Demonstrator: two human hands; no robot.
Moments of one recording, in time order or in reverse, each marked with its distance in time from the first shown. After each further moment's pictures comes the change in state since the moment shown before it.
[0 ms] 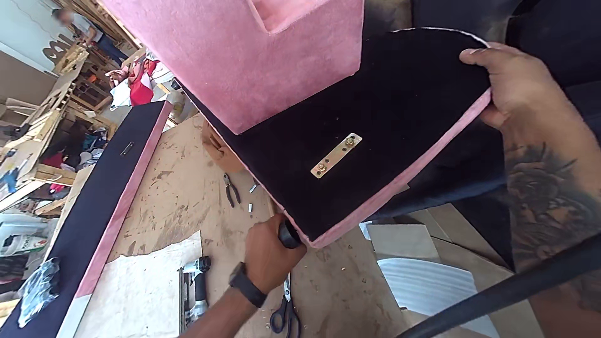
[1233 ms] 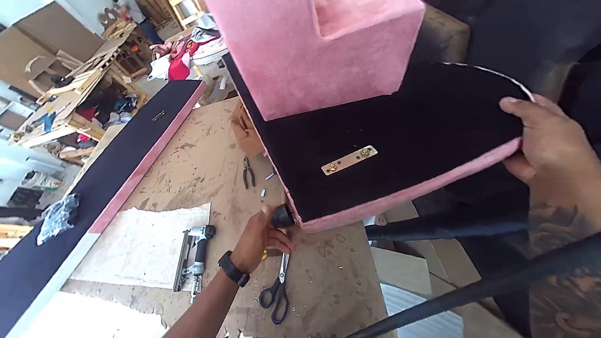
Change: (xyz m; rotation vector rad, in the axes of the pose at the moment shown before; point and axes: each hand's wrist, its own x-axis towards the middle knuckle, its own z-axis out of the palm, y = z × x) left_hand -0.048 -0.063 0.015 -1.324 -0.162 0.027; right_hand -0.036 0.008 0.004 -0.027 -0.088 -0.046
